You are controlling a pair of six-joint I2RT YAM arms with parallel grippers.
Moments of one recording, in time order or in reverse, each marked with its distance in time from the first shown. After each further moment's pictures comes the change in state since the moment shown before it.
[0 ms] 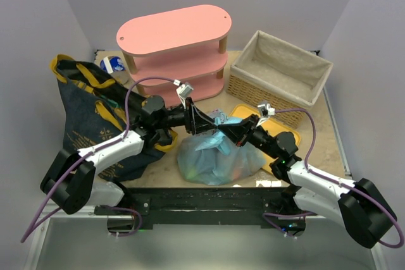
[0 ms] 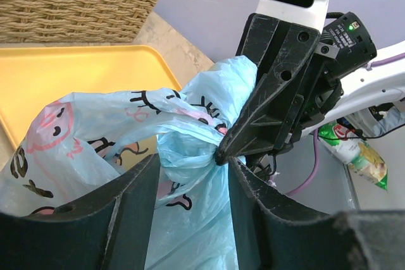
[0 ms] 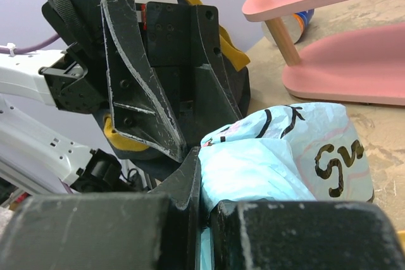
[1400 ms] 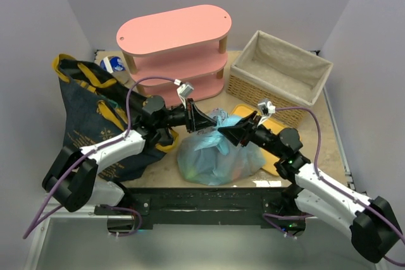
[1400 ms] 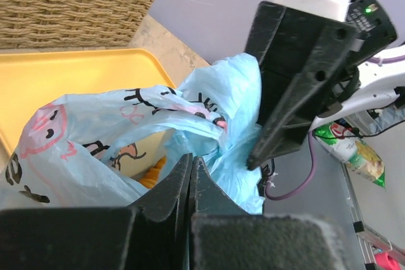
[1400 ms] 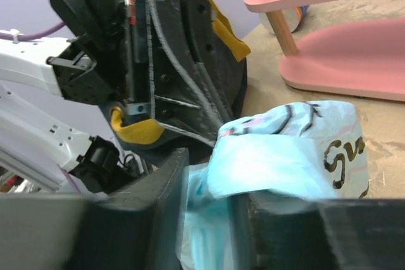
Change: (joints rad) left arm 0.000 0.024 -0.003 0.057 0.018 -0.013; right arm -0.004 -0.135 0.072 -0.274 -0.031 -0.061
